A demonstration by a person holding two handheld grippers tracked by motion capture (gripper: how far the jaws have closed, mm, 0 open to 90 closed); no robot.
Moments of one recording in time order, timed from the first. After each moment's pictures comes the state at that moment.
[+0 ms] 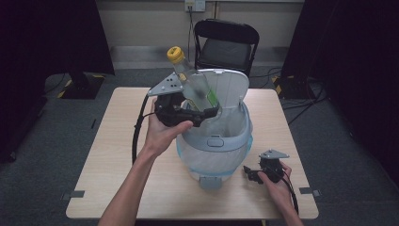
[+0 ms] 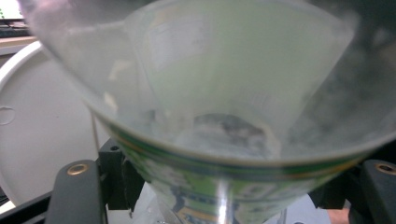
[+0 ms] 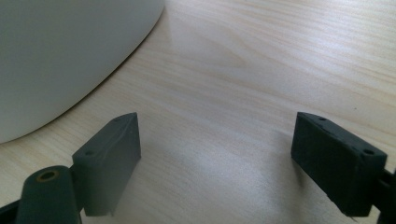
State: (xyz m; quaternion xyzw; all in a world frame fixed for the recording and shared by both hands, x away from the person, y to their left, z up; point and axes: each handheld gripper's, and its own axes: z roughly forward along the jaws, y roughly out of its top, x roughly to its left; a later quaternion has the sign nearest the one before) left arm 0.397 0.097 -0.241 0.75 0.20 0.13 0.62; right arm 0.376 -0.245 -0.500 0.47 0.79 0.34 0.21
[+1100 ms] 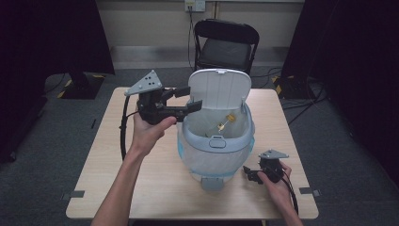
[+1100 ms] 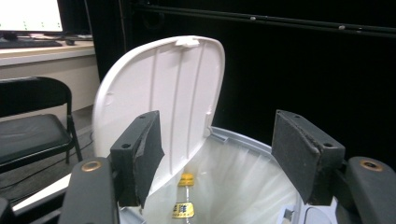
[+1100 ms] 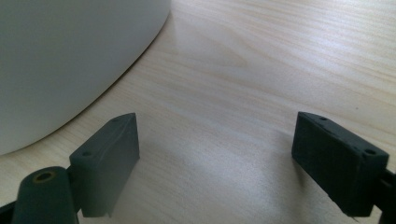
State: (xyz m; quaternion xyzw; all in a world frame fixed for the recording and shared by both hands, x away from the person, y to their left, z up) left arm 0.397 0.137 -0.242 0.72 0.22 0.13 0.65; right arm 0.376 -0.244 -0.500 0.47 0.79 0.34 0.21
